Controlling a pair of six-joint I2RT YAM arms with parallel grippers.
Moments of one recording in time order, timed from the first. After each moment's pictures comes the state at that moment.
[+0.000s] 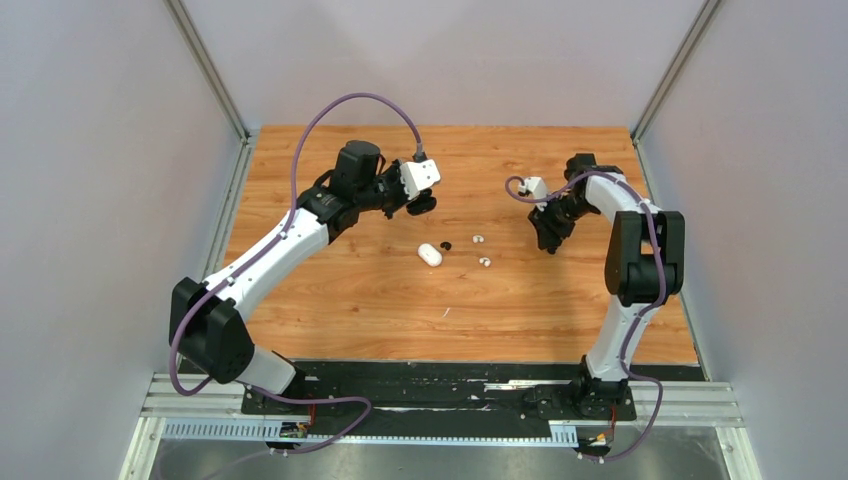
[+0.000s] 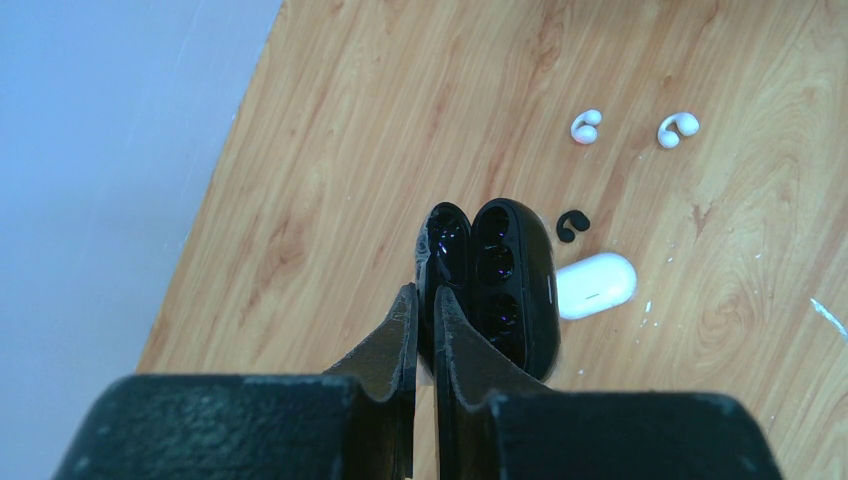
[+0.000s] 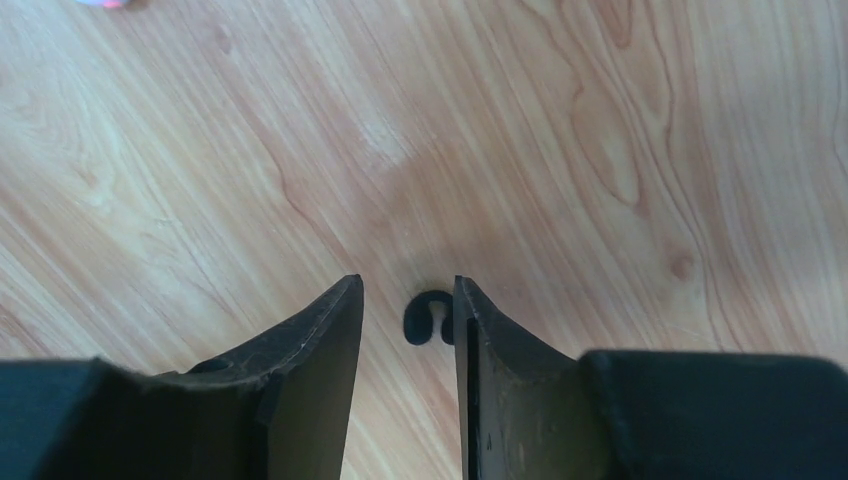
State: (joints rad) left arm -0.55 1.47 1.29 -0.32 0.33 0.64; right arm -0.01 1.93 1.41 -0.89 -0.47 -1.00
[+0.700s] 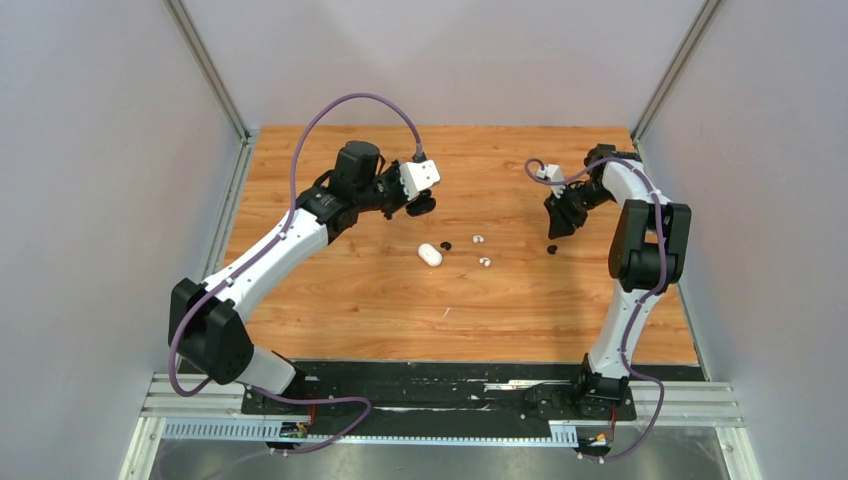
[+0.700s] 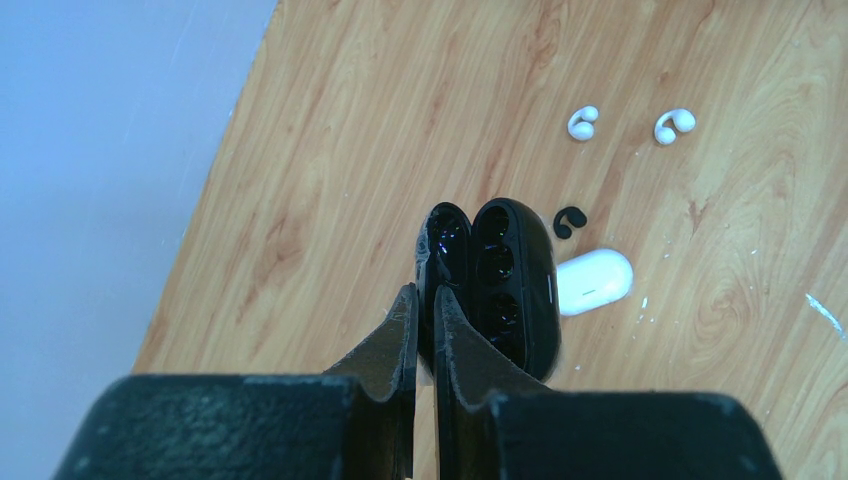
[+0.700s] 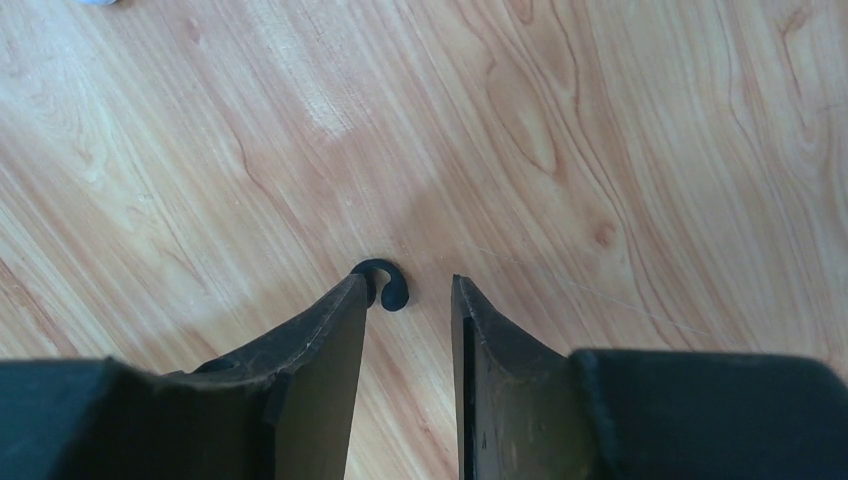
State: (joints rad) left arm -0.55 1.46 1.29 -0.33 0.33 0.64; right arm -0.12 2.07 1.63 -1.07 -0.58 -1.08
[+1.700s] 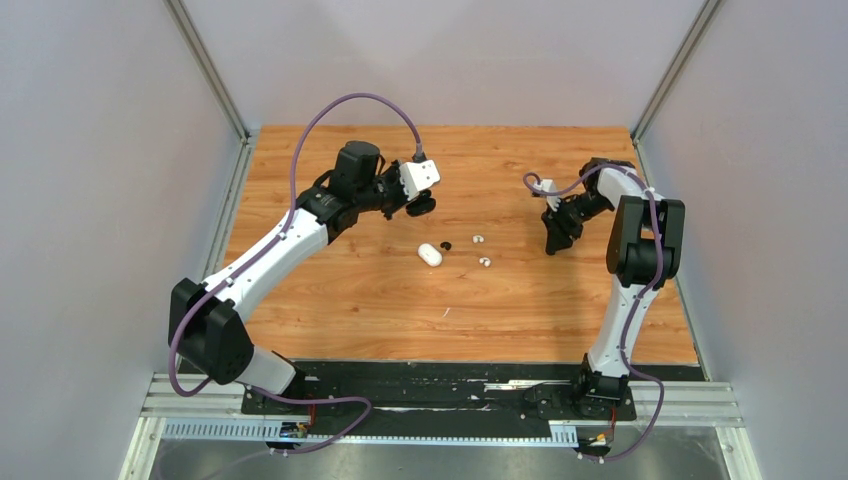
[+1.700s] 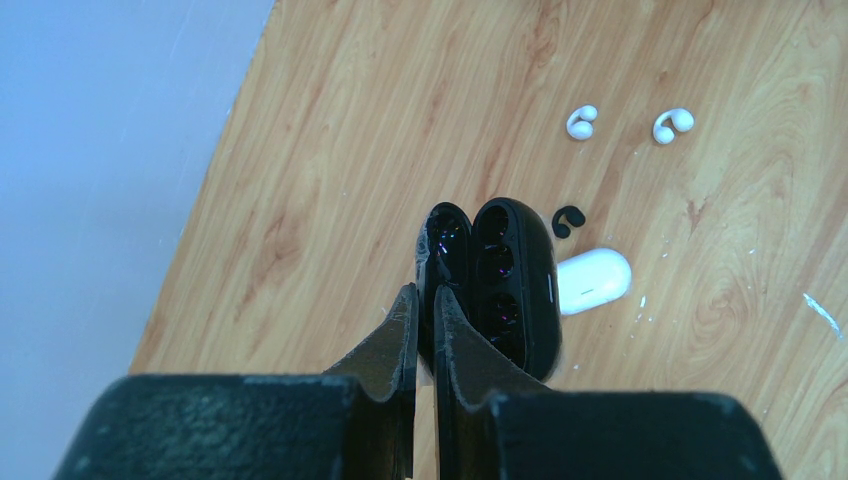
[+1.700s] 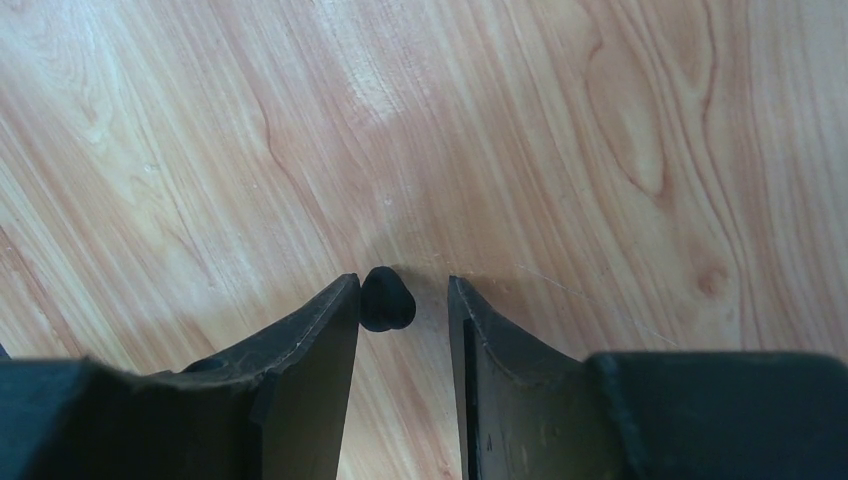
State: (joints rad) left arm -0.55 1.46 1.29 -0.33 0.33 0.64; right arm -0.12 2.12 1.58 -1.11 -0.60 -1.21
